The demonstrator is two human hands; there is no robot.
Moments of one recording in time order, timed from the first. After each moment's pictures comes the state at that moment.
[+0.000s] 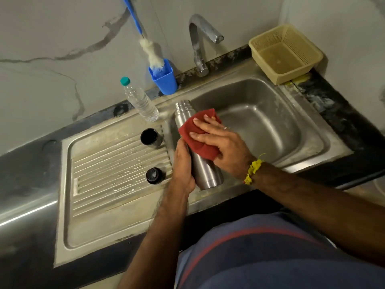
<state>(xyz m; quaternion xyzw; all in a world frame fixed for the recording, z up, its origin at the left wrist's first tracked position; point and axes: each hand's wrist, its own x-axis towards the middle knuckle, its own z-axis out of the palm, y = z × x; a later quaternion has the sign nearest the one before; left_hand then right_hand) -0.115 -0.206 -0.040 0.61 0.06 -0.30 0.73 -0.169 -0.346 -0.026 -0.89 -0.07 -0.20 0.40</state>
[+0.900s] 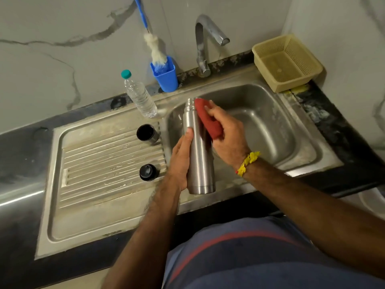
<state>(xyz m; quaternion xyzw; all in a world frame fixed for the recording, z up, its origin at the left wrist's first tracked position) -0.115 -0.203 -0.032 0.63 0.03 -0.34 0.70 -0.157 -0.351 0.003 -0.86 0.06 -0.23 0.46</state>
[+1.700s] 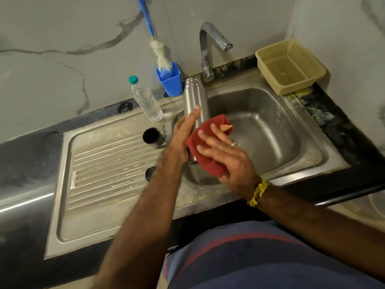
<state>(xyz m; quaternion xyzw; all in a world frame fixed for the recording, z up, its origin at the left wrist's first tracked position) -0.060 -0.231 -0.007 0.63 0.05 -0.34 0.70 -0.200 -0.339 -0.021 -0.88 -0.11 -0.26 0.39</state>
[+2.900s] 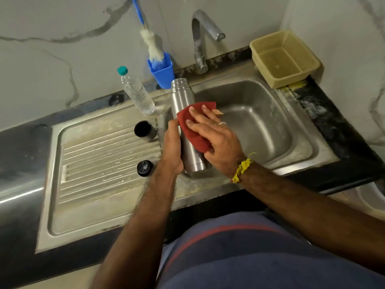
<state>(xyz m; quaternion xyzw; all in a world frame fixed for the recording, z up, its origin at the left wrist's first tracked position) -0.098 -0.217 -0.011 0.62 0.04 -0.30 0.72 -0.172 -0.345 -0.014 -0.90 -0.06 -0.25 0.36</state>
